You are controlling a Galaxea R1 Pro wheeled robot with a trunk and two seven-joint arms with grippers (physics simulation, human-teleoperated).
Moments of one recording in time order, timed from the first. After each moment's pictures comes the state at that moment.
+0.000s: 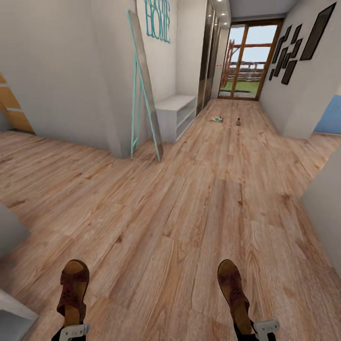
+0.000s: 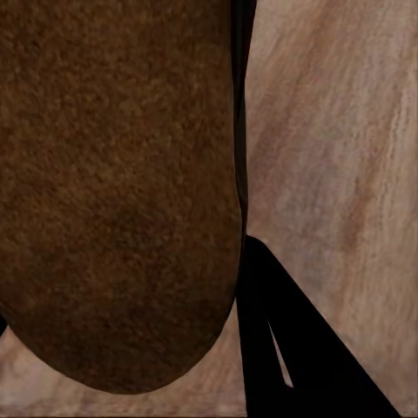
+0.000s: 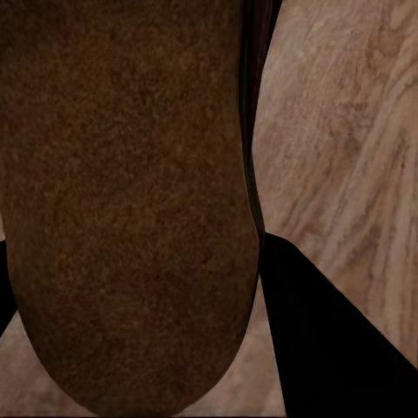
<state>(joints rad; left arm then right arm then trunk) -0.17 0.12 0.18 -0.44 0.01 -0.52 -0.13 -0.17 -0.12 -0.06 -0.50 0.06 -0.43 0.15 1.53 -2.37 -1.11</state>
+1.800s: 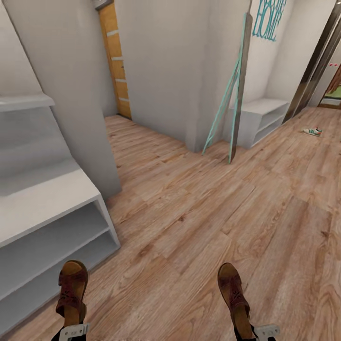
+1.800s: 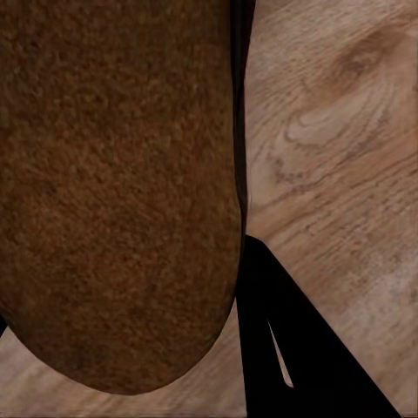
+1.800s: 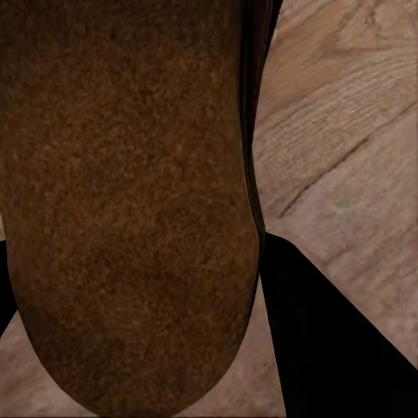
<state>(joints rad) -0.17 0.12 0.18 -0.44 0.05 -0.52 -0.13 -0.17 -0.12 -0.06 -0.47 0.06 -0.43 0.15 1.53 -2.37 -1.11</state>
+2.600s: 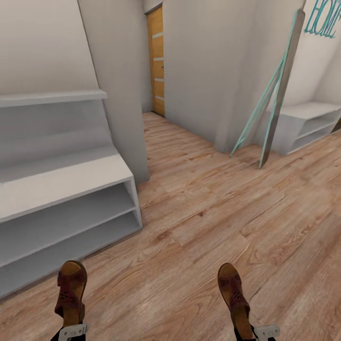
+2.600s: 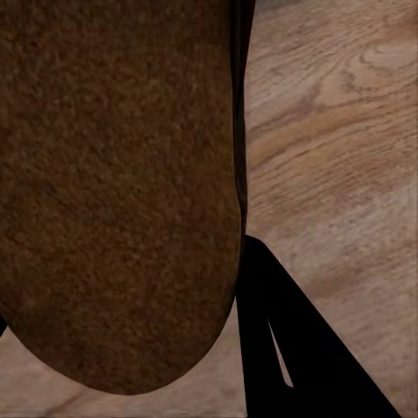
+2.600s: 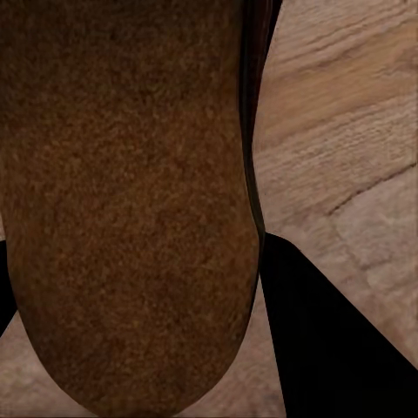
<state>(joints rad) -0.17 0.12 0.18 -0.44 0.06 -0.52 -0.13 -0.17 -0.12 -0.06 -0.47 0.06 -0.43 0.15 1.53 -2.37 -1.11</state>
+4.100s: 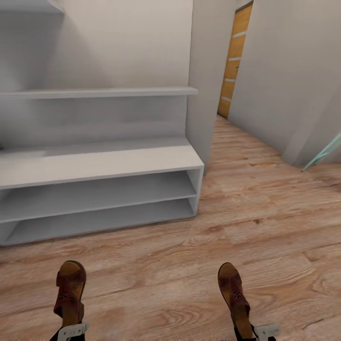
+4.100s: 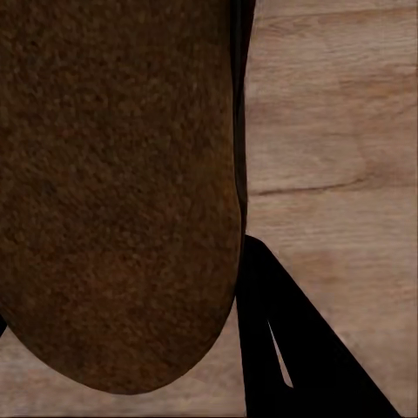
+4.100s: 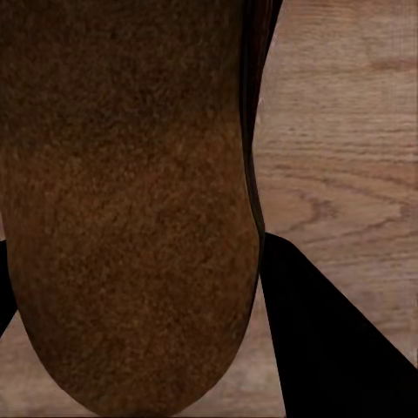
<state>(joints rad) -0.17 0.12 0.18 -0.44 0.06 -0.52 -0.13 -0.17 -0.12 -0.06 -0.47 0.06 -0.43 0.15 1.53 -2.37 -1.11</state>
